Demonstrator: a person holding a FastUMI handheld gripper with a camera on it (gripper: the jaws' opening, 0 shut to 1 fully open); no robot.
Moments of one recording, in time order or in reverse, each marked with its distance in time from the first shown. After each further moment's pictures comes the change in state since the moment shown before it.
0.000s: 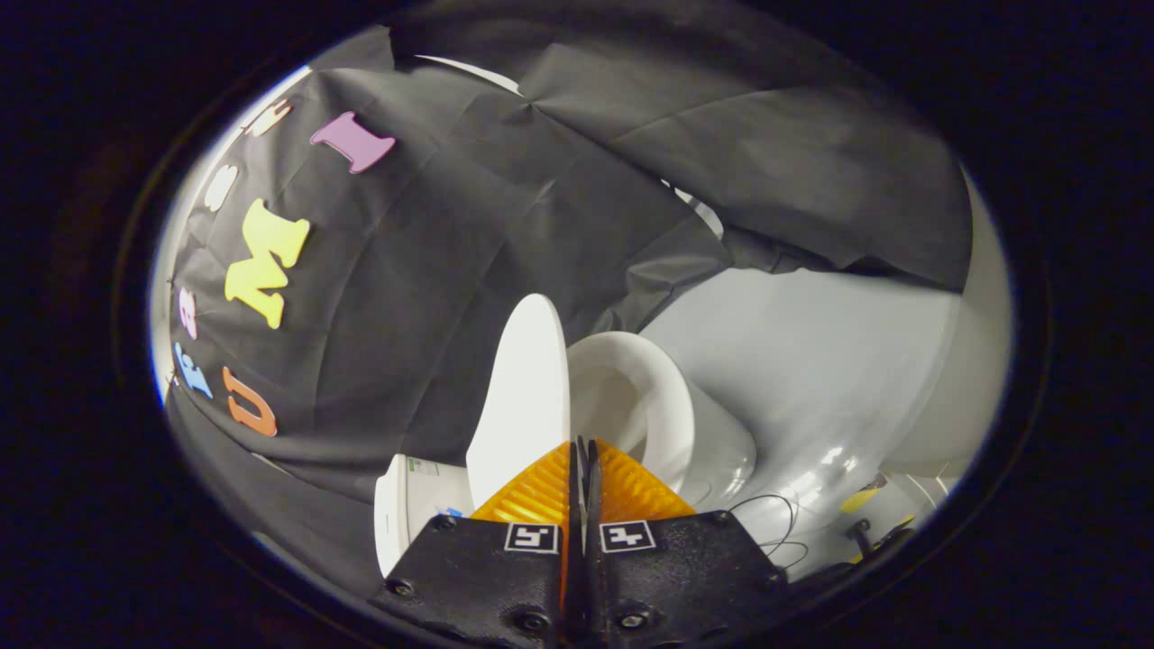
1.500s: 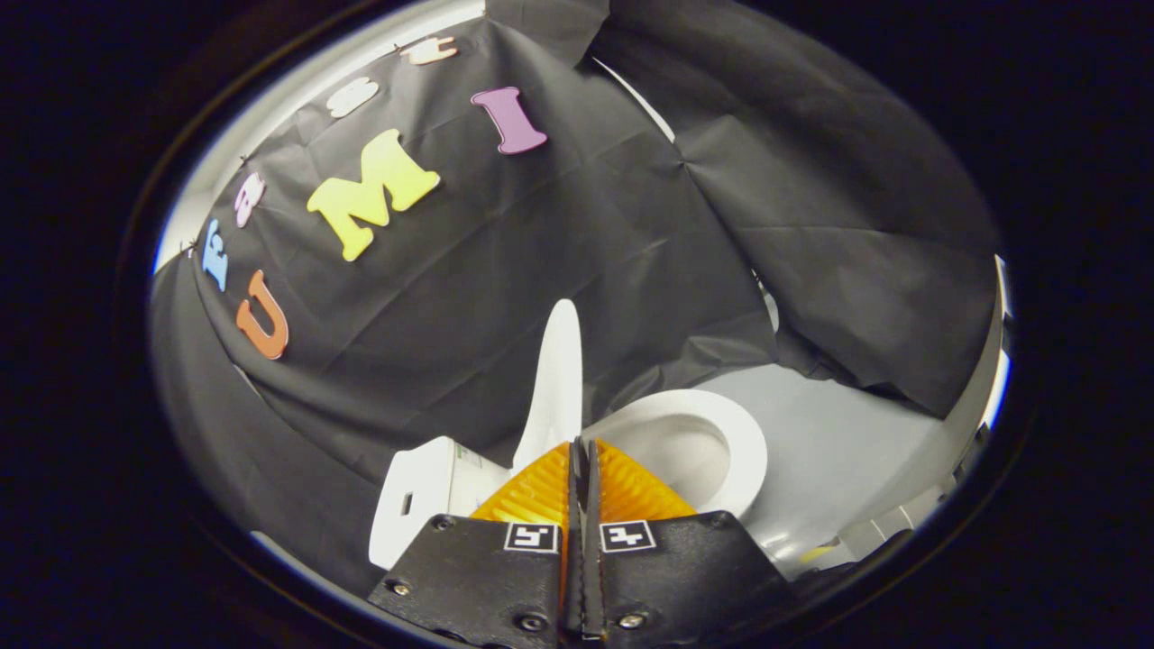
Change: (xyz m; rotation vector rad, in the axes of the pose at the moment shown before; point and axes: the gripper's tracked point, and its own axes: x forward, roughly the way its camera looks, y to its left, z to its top) arm -0.060 0.167 -0.026 -0.344 -0.139 0.018
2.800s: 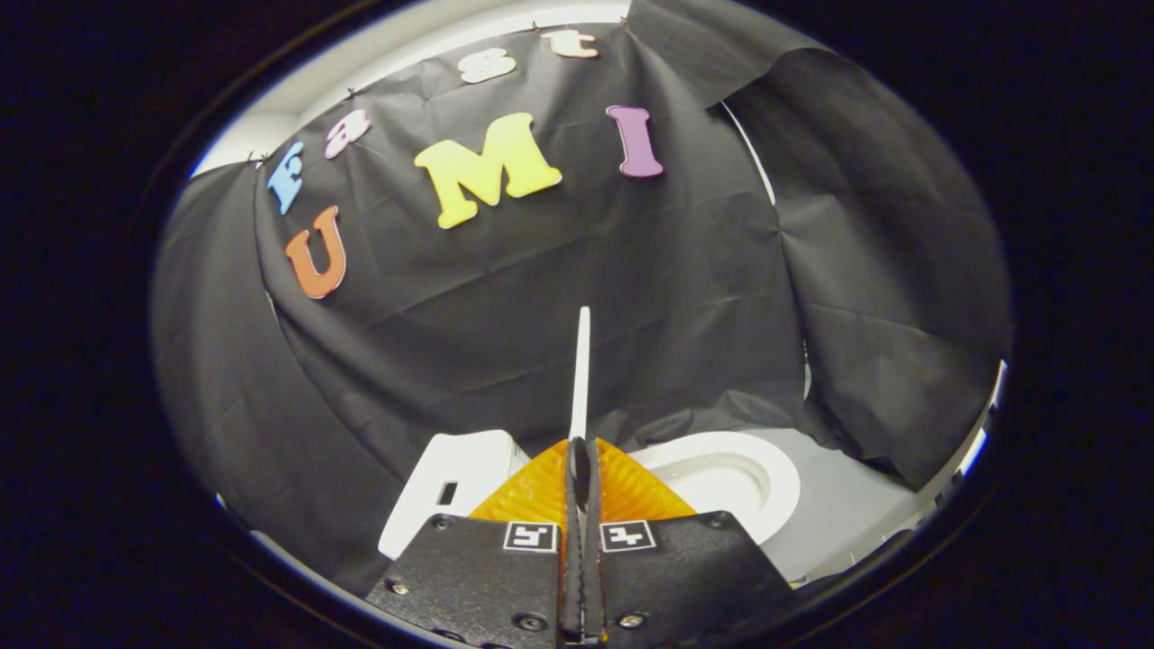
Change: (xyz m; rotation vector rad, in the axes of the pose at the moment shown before) arm -0.028 0.150 -0.024 -0.303 -0.084 0.055
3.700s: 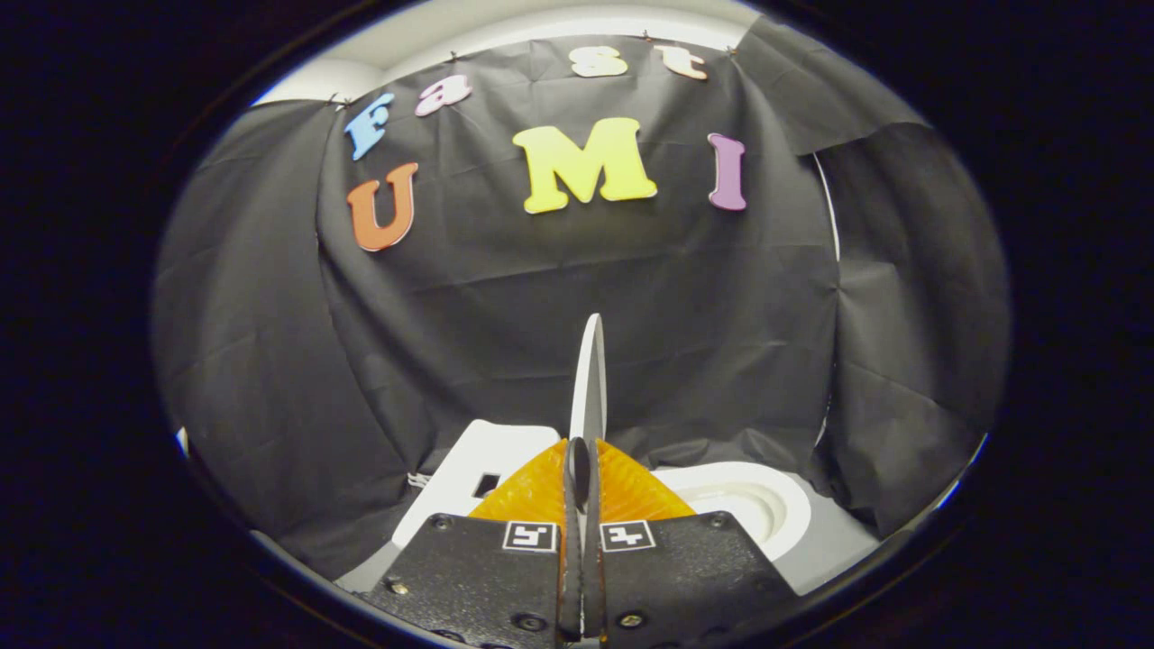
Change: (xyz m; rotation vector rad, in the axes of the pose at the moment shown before) arm -0.001 0.108 -0.023 -0.233 -0.030 0.059
